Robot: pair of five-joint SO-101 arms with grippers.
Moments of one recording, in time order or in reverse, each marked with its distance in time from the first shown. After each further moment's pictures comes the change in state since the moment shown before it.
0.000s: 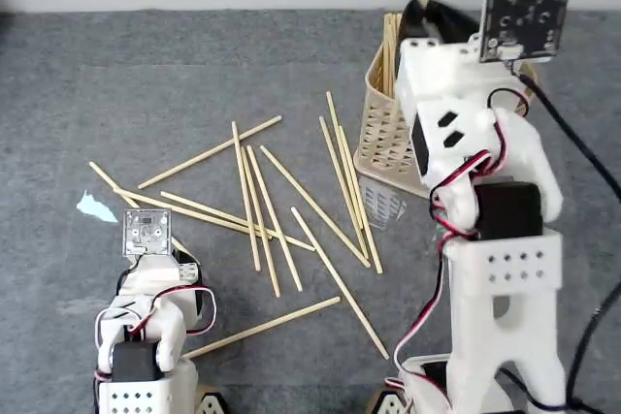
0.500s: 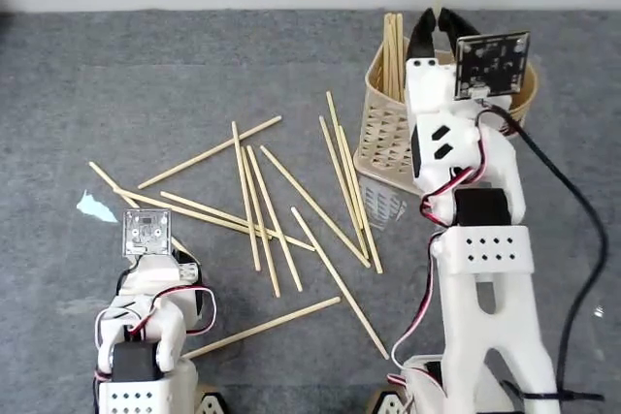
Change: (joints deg) left arm 0.0 0.0 0.0 0.0 0.0; right arm 3.2 0.1 23.8 -27.3 7.6
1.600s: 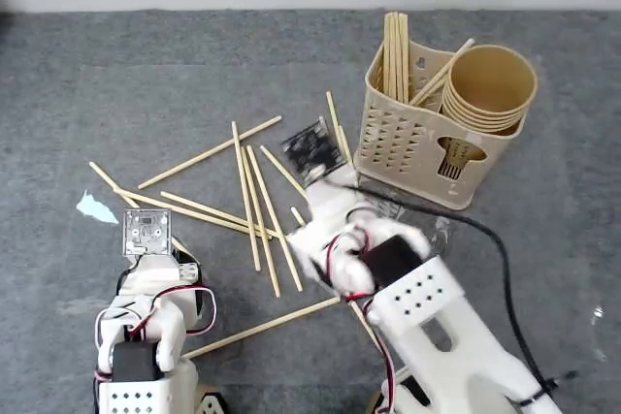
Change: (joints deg) left arm 0.0 0.0 0.0 0.0 0.0; right arm -32.2 -6.9 14.9 46.6 -6.7
